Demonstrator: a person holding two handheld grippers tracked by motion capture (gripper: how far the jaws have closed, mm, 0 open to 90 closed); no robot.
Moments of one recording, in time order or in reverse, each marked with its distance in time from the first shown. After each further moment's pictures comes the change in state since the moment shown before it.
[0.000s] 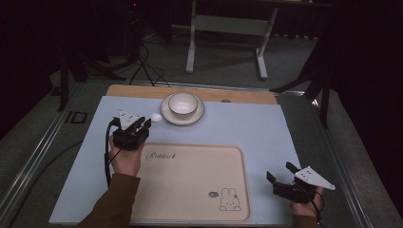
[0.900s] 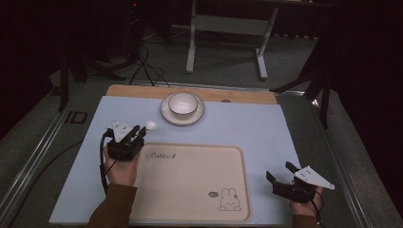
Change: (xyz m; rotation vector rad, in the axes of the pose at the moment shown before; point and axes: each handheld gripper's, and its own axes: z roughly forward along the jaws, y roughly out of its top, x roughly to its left) left arm 0.002 -0.024 -0.018 -0.005 0.029 -0.024; right arm 0.000 0.000 0.001 -0.001 0.002 -0.004
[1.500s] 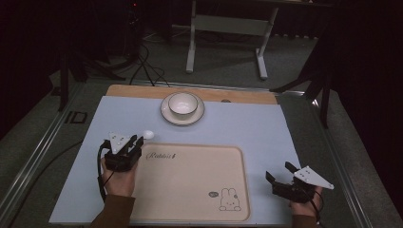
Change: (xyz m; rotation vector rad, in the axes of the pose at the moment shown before) left arm -0.001 -0.027 -0.013 0.016 0.010 -0.030; right arm 0.001 0.000 0.001 0.005 0.002 -0.002
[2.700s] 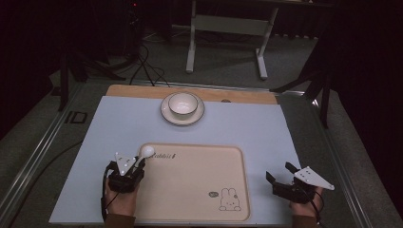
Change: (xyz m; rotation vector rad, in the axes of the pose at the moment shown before) left arm -0.013 -0.056 -0.007 0.112 0.034 0.037; right arm 0.001 0.000 -0.001 -0.003 -0.005 -0.001
